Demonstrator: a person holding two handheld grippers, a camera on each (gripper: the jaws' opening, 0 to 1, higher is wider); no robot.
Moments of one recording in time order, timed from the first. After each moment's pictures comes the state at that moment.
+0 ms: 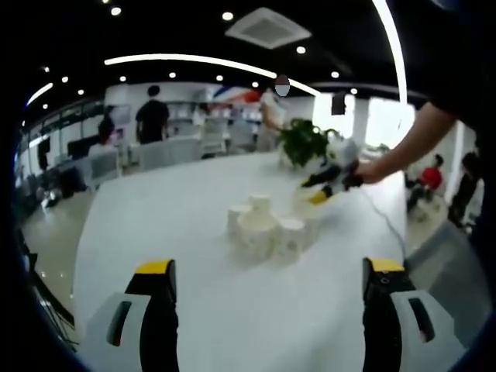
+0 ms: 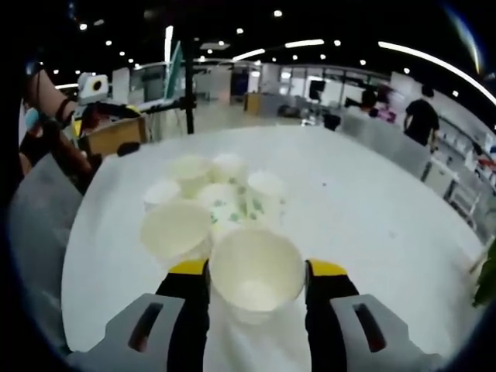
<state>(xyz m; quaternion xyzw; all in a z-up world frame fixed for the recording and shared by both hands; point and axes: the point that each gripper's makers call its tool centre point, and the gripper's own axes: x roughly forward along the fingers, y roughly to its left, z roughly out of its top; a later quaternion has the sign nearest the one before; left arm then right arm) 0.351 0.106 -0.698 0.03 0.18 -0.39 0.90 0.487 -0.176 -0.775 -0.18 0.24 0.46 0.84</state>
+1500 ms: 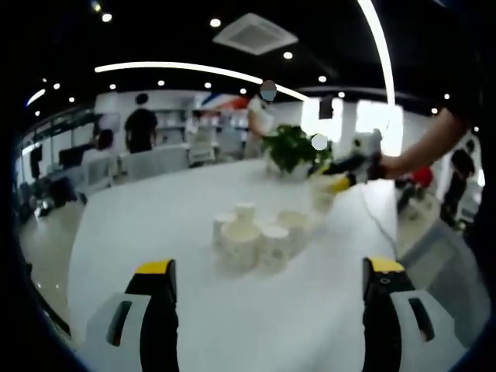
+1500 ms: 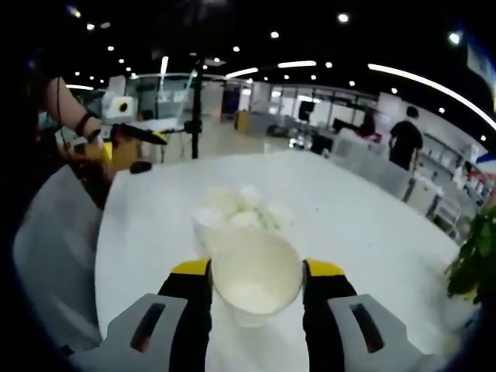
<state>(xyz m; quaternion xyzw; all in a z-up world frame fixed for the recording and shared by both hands) 0.341 0.088 -0.691 0.03 0.16 -0.42 0.90 0.406 -0.188 -0.699 -0.17 0.17 0.44 0.87</state>
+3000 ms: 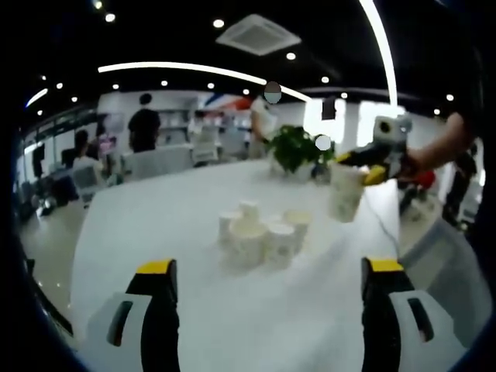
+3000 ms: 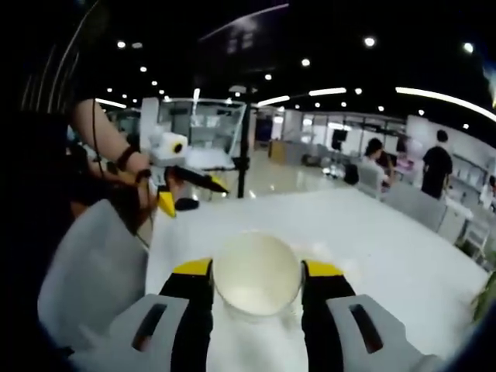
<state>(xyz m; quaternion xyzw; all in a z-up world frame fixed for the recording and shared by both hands) 0.341 0.099 -0.692 0.03 0.15 -0.41 0.90 0.337 -0.083 -0.657 -0.13 0.12 0.53 0.83</state>
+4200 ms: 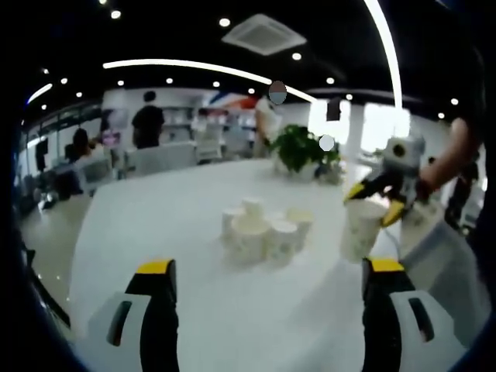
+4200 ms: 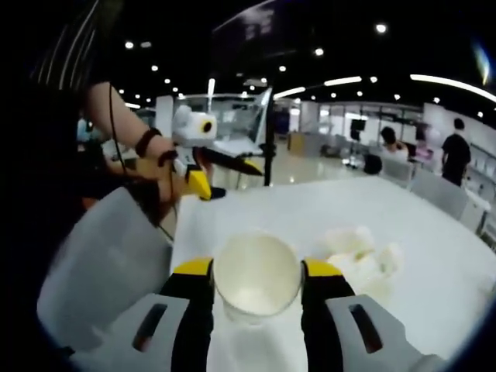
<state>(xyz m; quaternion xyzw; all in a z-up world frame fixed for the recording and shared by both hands) 0.340 0.102 -0.699 0.02 0.16 -0.40 0.90 0.297 -0.046 -0.708 -0.13 0.15 0.57 0.79</state>
